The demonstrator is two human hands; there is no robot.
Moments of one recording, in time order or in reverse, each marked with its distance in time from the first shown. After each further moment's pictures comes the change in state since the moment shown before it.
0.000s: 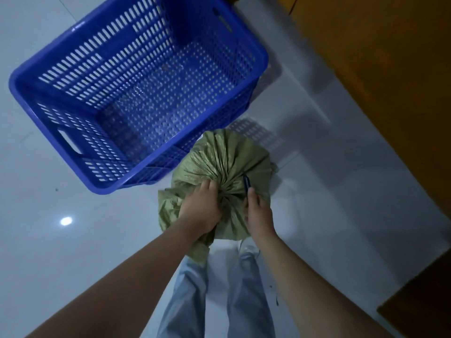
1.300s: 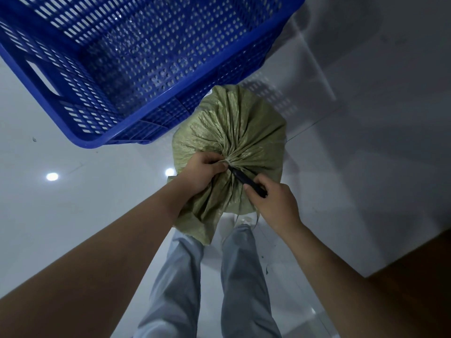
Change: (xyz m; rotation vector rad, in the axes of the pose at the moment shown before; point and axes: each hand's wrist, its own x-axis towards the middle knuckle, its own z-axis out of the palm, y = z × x) left_hand 0.025 -0.043 0.032 -0.958 -0.120 -0.212; right_hand -0.001 0.027 -0.016 -0.742 -0.063 -0.394
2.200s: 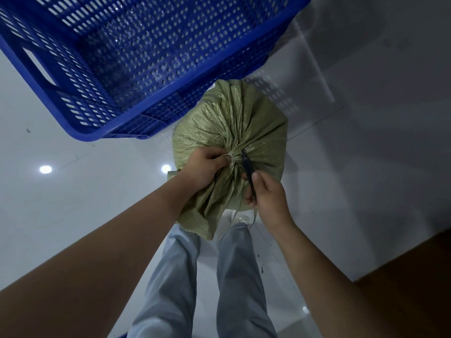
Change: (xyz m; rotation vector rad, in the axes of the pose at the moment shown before) left_hand 0.000 0.004 0.004 -0.044 0.049 0.008; right_hand 0.003 -0.012 0.016 0.632 -0.013 0.237
